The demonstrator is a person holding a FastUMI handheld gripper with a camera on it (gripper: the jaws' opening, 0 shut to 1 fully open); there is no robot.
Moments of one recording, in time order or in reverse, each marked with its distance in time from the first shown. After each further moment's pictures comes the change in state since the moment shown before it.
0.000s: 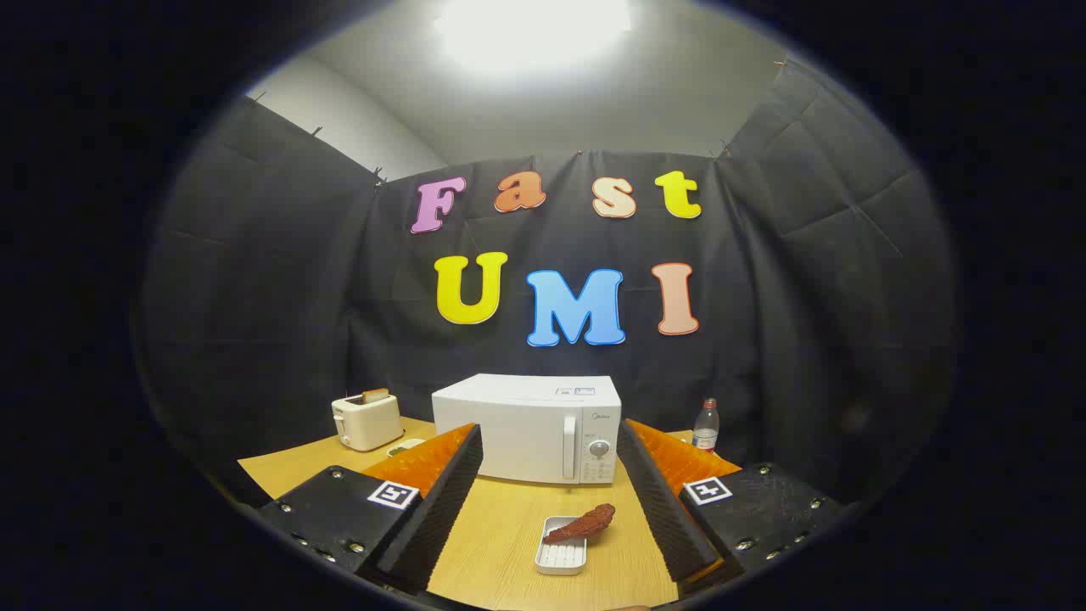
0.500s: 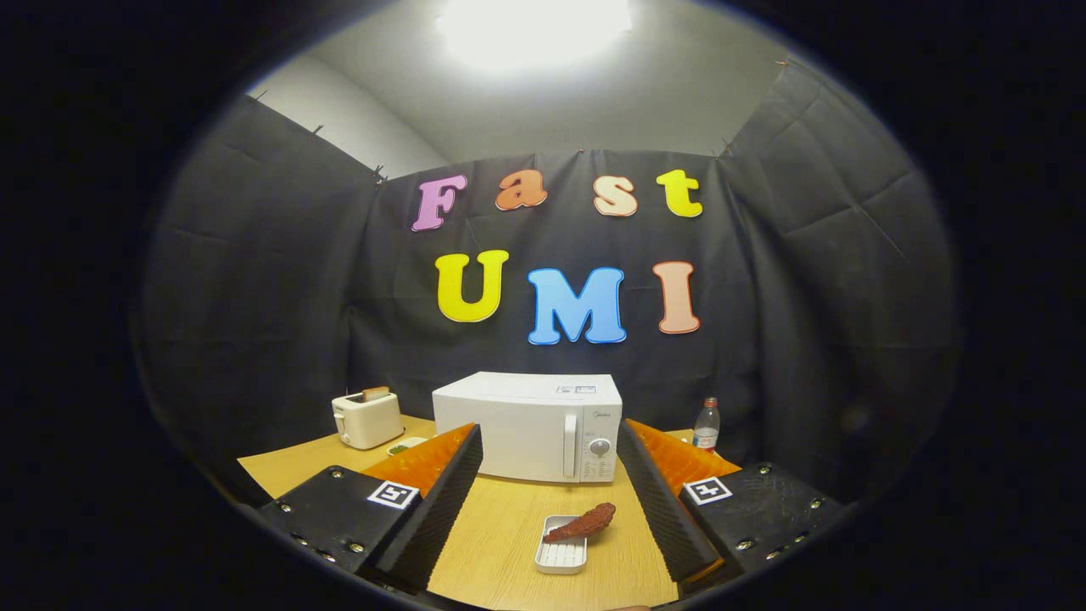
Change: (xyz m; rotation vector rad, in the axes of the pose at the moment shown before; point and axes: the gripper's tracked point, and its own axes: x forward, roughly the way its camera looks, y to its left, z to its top) arm 0.000 0.002 -0.002 -0.003 0.007 0.000
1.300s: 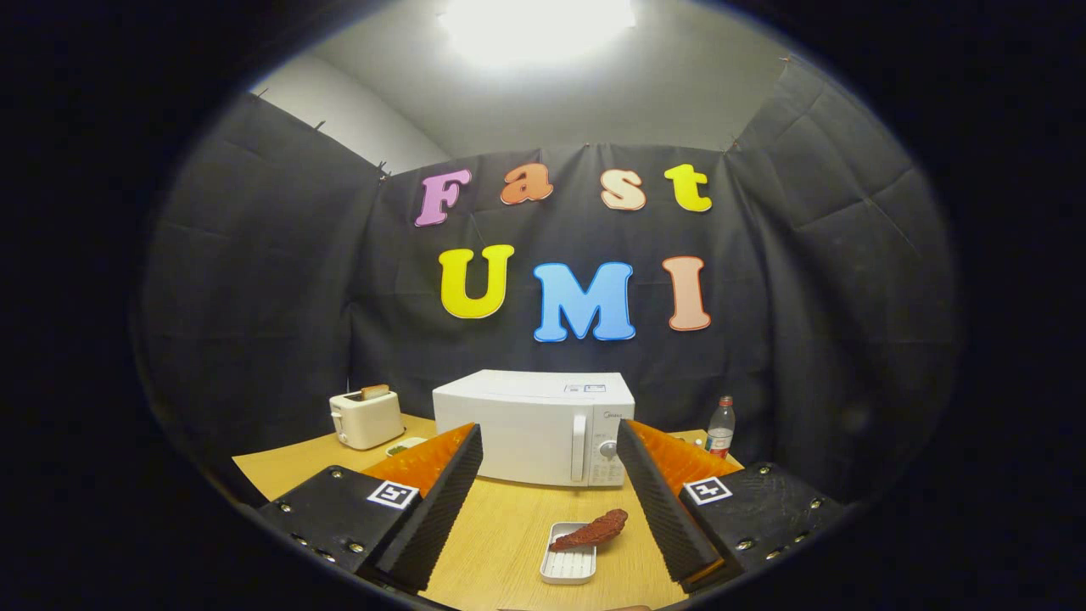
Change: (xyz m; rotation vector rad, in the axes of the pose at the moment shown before) arm 0.043 0.008 -0.017 -0.005 0.009 0.021
